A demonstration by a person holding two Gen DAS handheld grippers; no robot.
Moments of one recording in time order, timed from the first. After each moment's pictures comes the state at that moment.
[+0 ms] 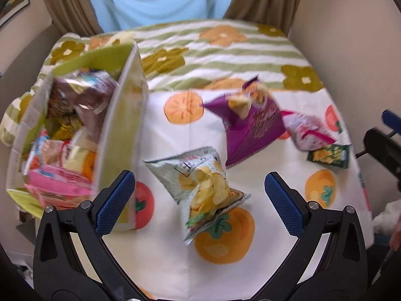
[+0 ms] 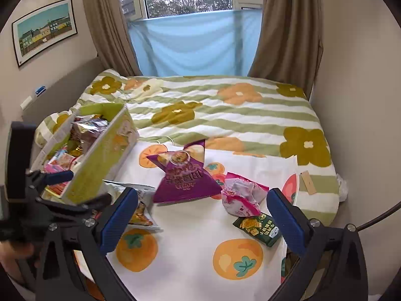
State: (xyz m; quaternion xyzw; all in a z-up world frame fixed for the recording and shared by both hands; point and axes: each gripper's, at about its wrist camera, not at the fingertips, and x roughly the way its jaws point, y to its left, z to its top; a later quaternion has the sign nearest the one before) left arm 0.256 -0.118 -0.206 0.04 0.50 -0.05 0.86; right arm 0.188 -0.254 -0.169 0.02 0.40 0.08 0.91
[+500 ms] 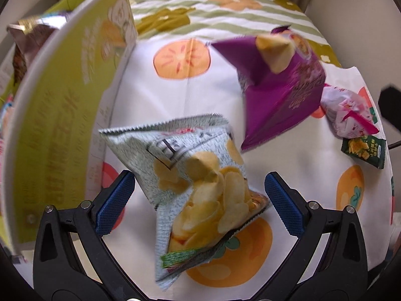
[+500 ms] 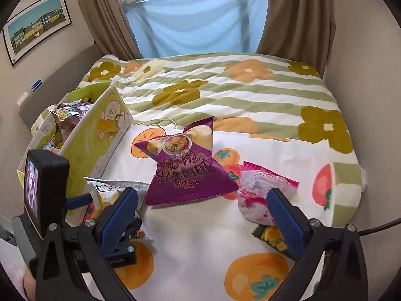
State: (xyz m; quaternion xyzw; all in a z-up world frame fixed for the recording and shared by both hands) left arm 0.290 -0.115 -0.291 0.01 0.57 -0.03 0.82; right arm 0.244 -0.239 -0.226 0.03 0.44 0.11 0.89
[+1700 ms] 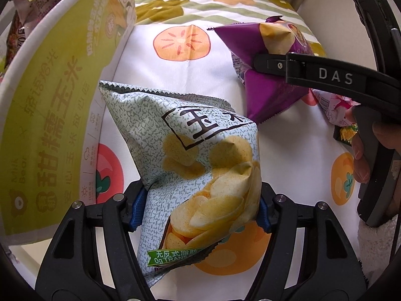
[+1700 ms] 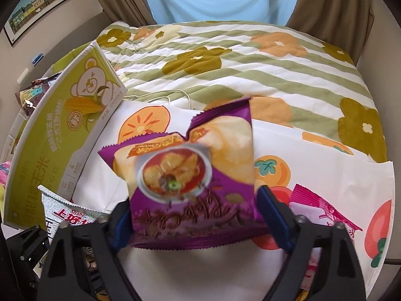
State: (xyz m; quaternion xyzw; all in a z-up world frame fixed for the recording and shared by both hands) left arm 0.276 -0.100 -0.293 -0.02 0.58 -0.07 0.81; right arm 0.326 -0.199 -0.295 0.01 0.51 0.16 0.84
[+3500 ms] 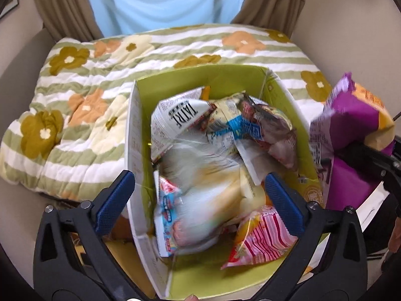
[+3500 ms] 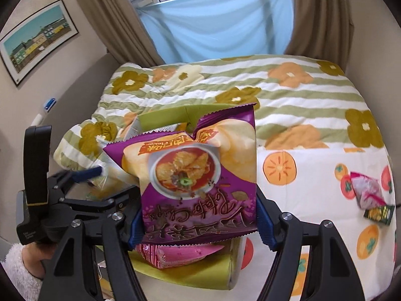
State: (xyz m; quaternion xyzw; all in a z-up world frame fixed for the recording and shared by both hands) left arm 0.343 0.185 -0.145 0.05 0.49 -0.13 0.86; right arm 0.262 0.018 -0.130 0.10 0.46 0.10 0.88
